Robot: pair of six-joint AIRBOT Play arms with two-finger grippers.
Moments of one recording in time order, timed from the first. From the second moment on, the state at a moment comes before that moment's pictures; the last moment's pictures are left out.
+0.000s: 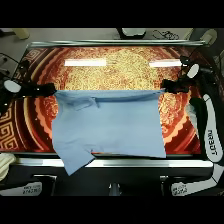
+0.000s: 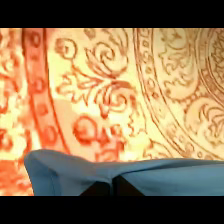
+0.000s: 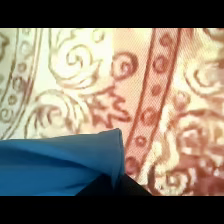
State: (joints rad) left arm 0.09 -1.43 1.22 1.08 -0.76 -1.42; right arm -0.07 -1.65 1.56 -1.41 1.05 1.61
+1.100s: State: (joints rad) left arm 0.16 -1.52 1.24 1.25 -1.33 -1.44; right arm -0.08 -1.63 1.39 -1.41 1.41 1.63
